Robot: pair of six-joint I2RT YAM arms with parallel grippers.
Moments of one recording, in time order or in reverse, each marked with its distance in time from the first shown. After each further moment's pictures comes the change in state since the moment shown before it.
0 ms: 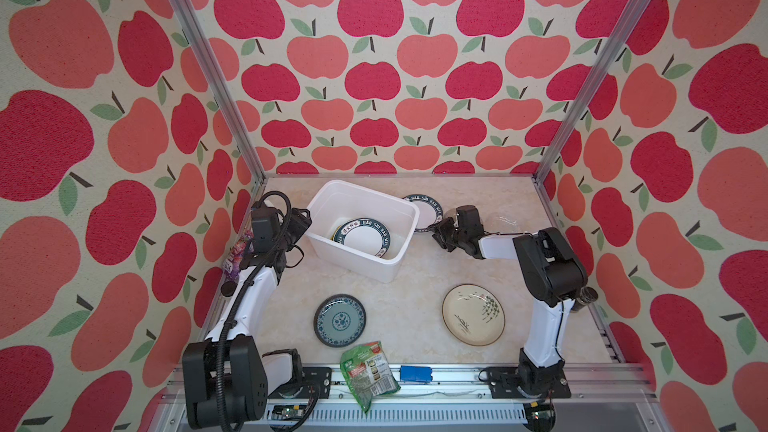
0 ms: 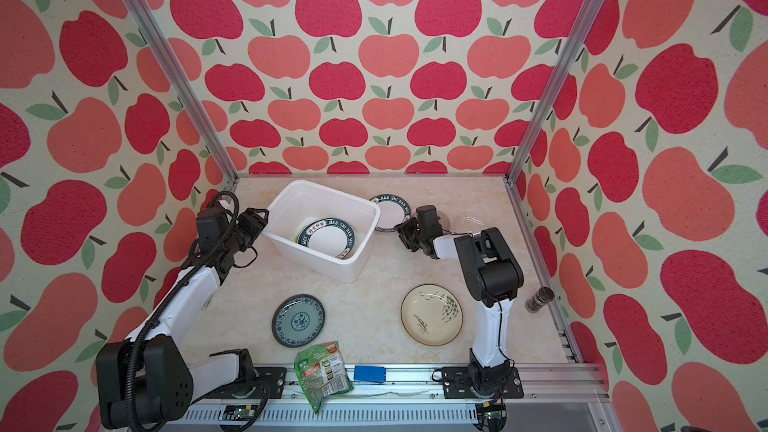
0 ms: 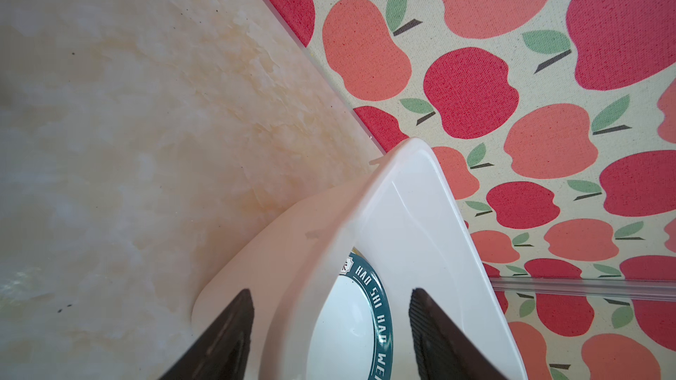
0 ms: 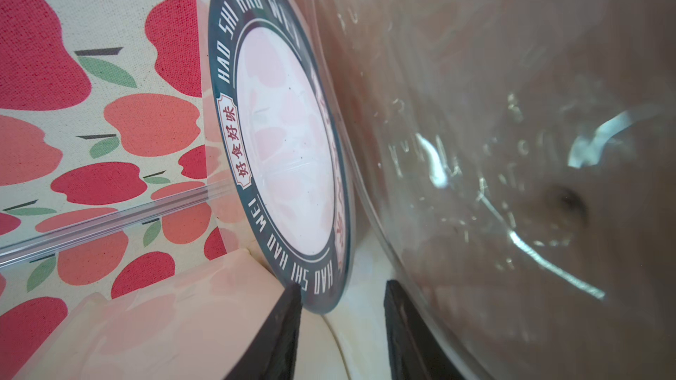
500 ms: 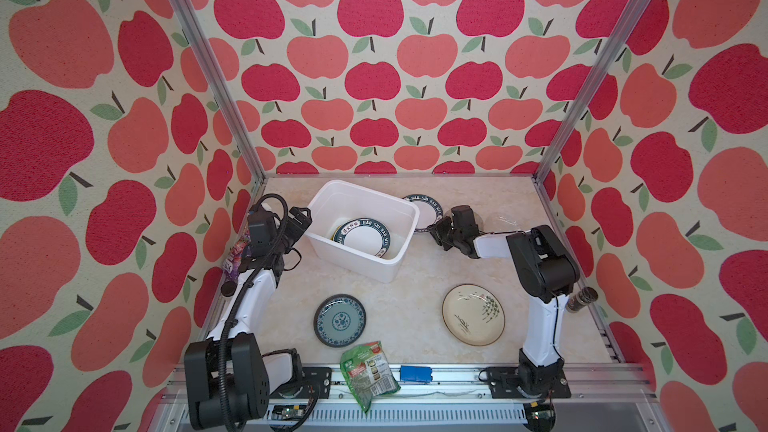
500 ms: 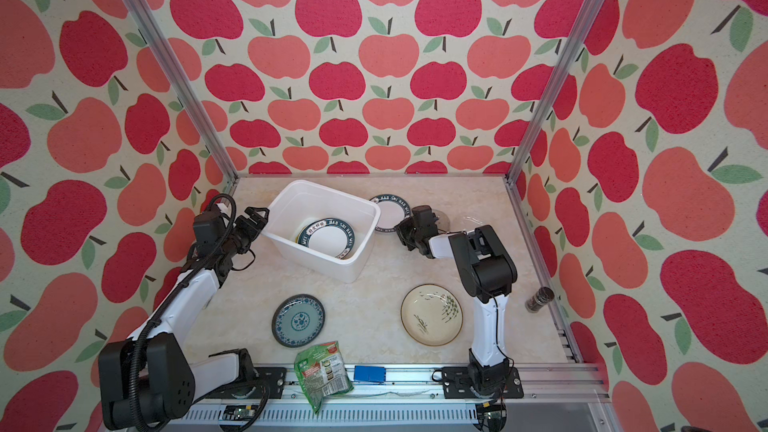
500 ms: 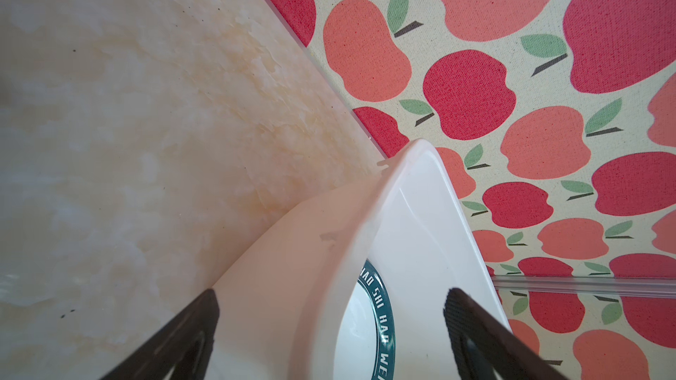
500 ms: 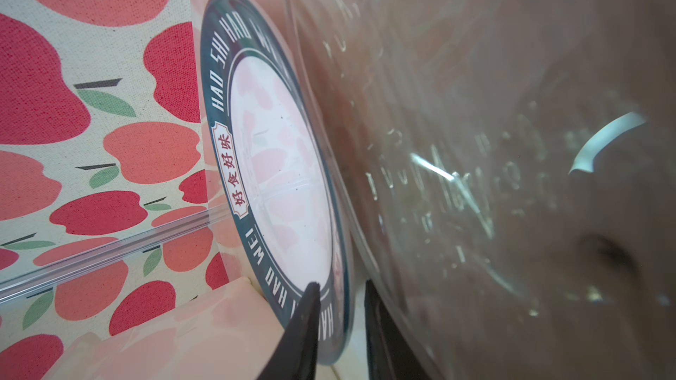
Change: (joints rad) left arm 0.045 0.000 -0.043 0.059 0.051 -0.003; right arm 0.018 0.056 0.042 0.030 0.075 0.056
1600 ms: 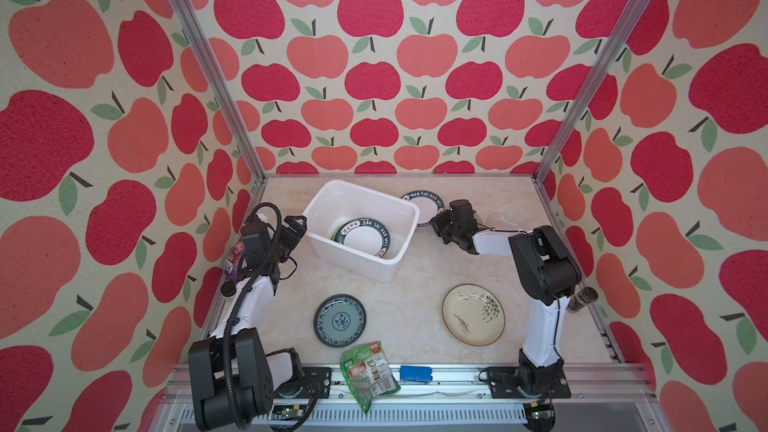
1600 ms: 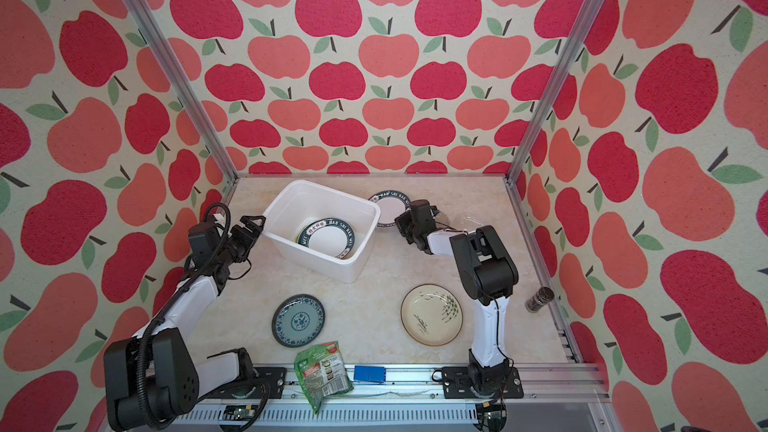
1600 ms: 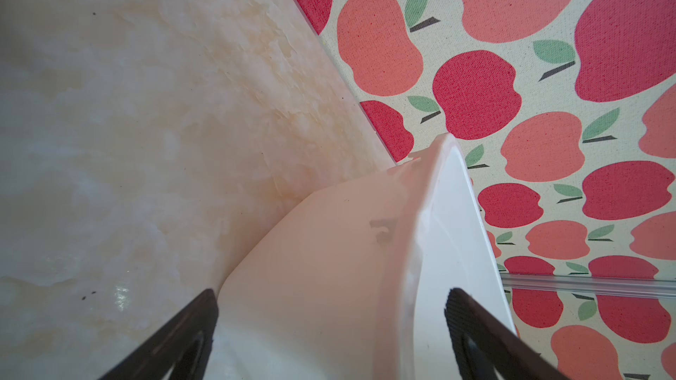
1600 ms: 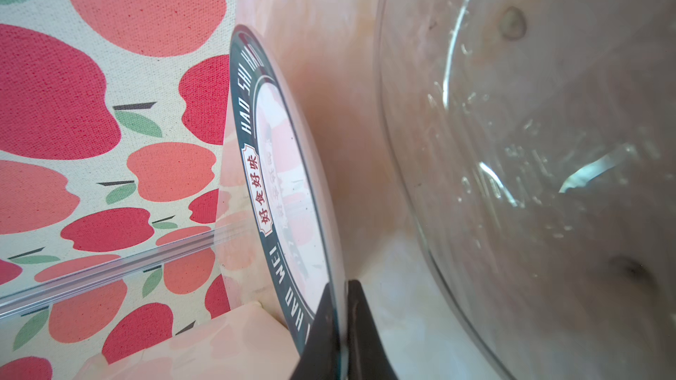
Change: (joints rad) left arm 0.079 0.001 -0.102 0.089 0.108 -0.026; right arm 0.008 -0.054 0.048 -0.058 0.100 -0.041
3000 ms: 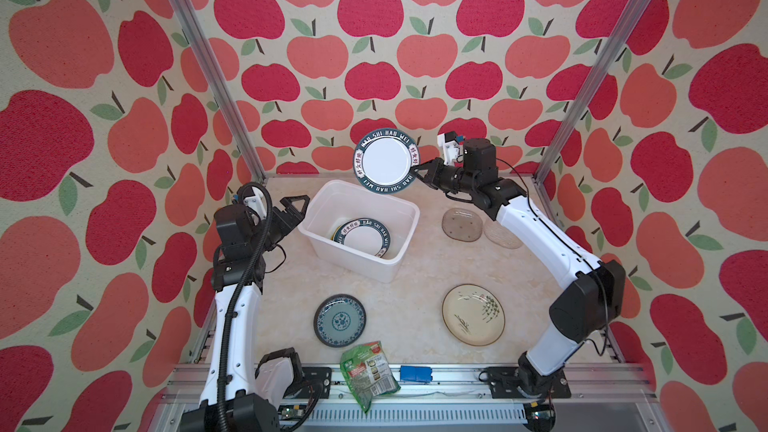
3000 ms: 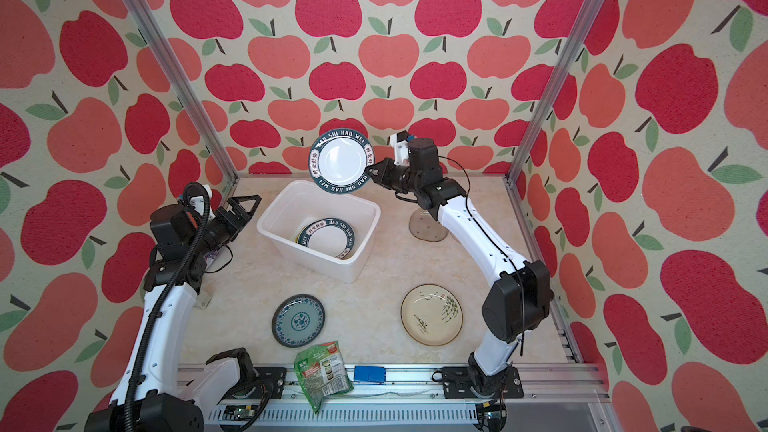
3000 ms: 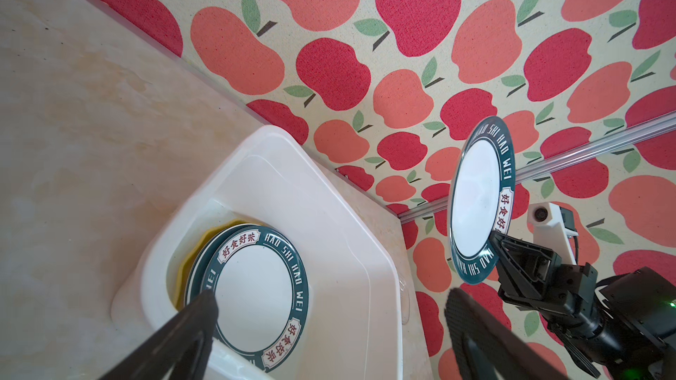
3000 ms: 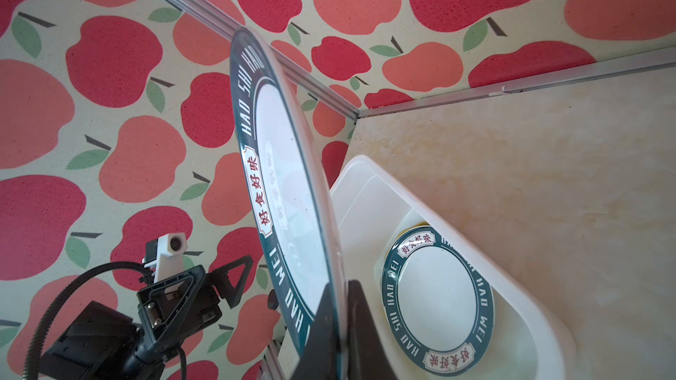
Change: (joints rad) left arm 0.013 -0.208 0.281 -0.313 0.245 0.112; right arm 0.122 -0.269 0.559 -0.537 -0.373 -0.556
